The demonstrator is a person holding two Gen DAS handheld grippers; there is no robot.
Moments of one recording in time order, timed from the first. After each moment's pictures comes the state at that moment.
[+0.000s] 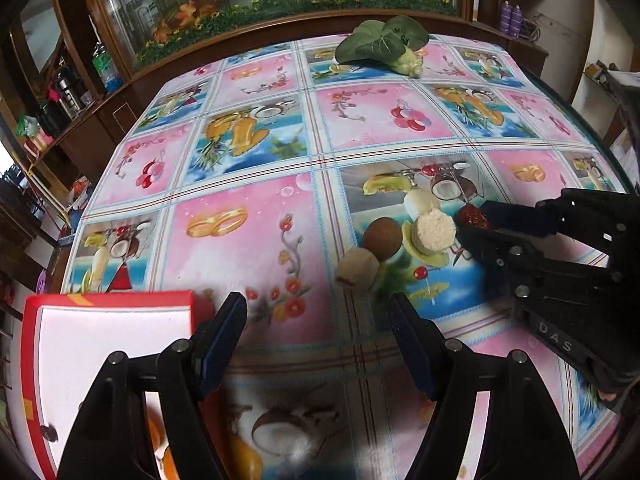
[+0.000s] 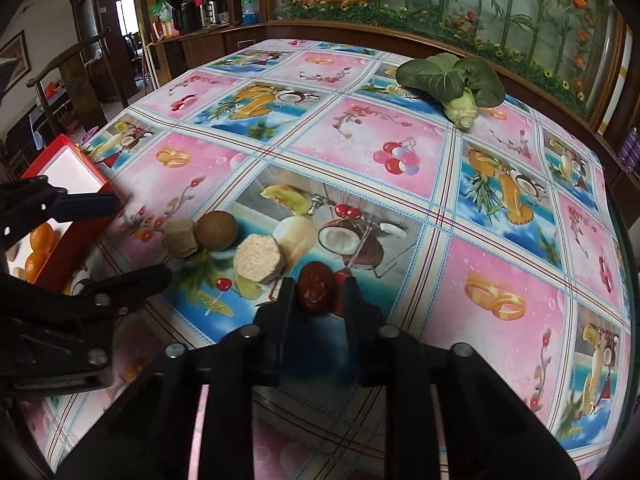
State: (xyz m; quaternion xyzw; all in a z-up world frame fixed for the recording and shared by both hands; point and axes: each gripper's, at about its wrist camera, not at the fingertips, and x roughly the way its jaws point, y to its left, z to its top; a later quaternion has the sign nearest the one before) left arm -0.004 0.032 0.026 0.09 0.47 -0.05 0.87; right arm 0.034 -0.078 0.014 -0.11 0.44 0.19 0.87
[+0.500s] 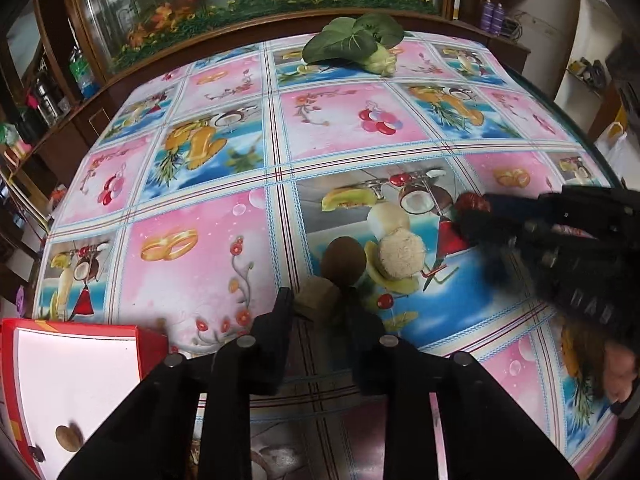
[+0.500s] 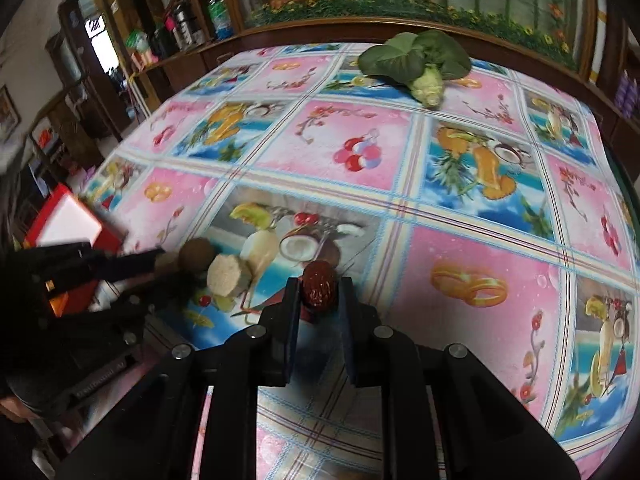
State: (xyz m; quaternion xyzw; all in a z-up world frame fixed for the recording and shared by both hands) left arm 0.008 0.012 0.019 0.09 0.47 -0.08 0.87; right arm 0.051 -0.115 0.026 -0.01 0.46 0.18 0.87
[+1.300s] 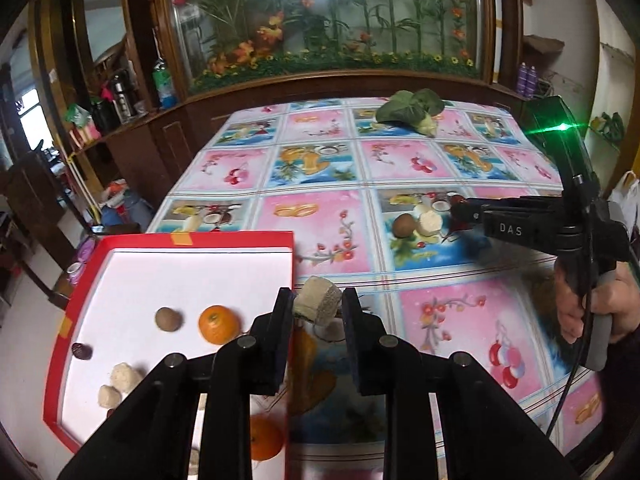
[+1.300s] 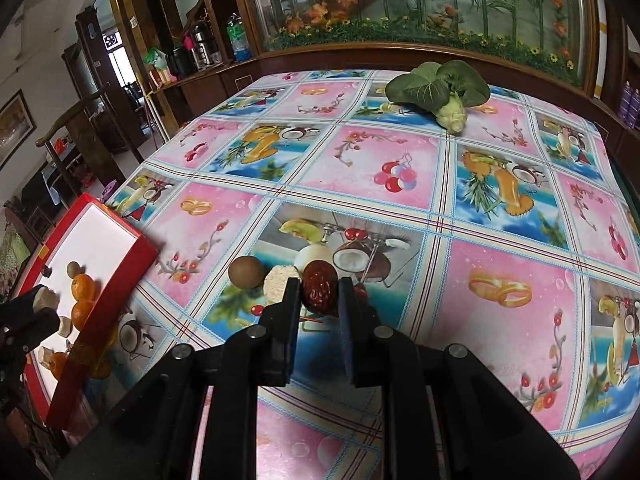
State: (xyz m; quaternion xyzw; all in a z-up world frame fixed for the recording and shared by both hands) left arm -0.112 0.076 0.077 0.04 0.38 0.01 0.92; right arm 0.027 -0.090 0.034 -0.01 0.41 0.20 0.89
